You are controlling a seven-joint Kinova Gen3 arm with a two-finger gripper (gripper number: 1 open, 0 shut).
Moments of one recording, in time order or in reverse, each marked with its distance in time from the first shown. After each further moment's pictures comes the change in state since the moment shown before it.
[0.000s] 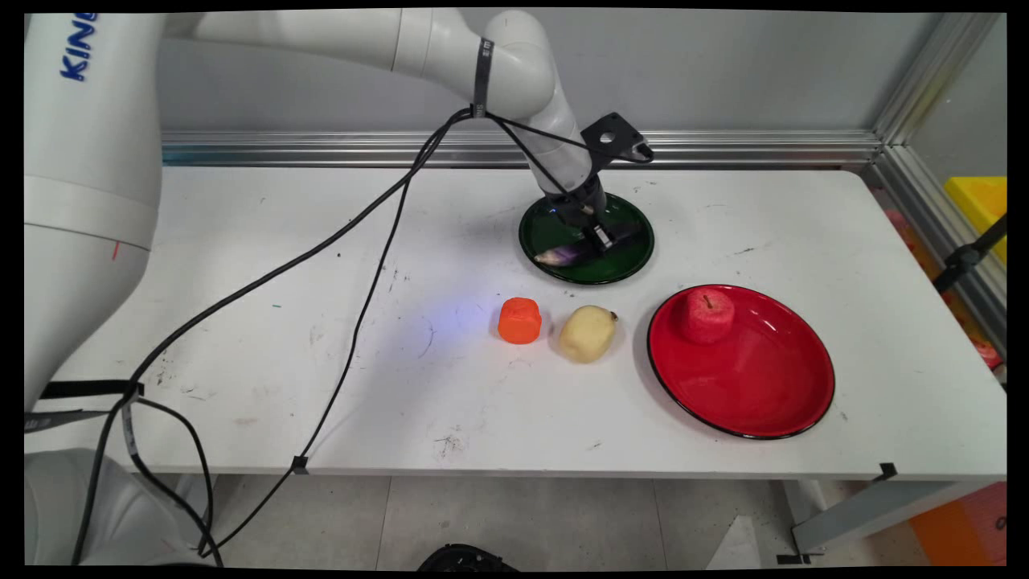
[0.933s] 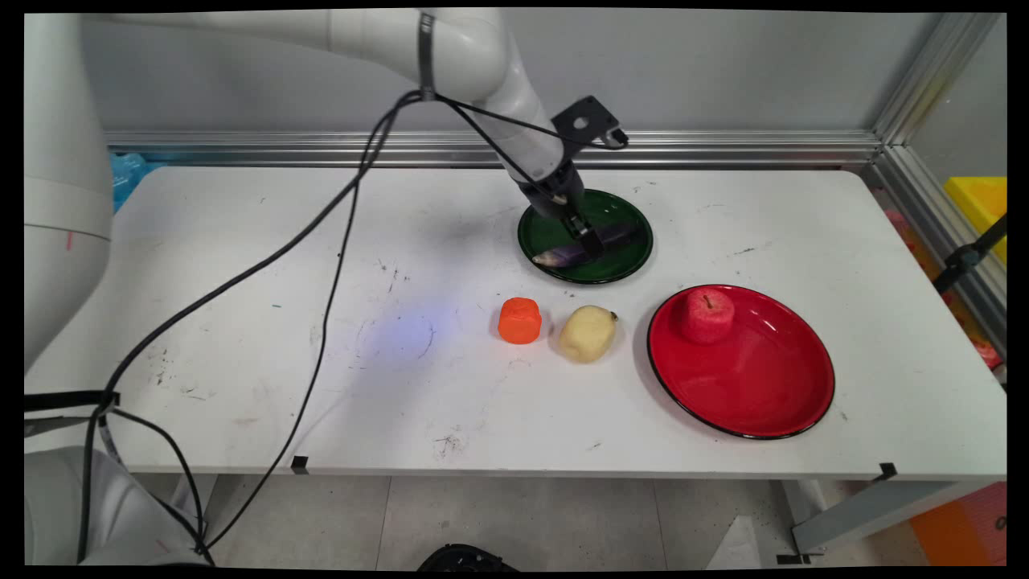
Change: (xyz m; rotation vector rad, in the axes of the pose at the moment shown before) arm -0.026 -0.004 -0.038 -0.008 0.025 0.027
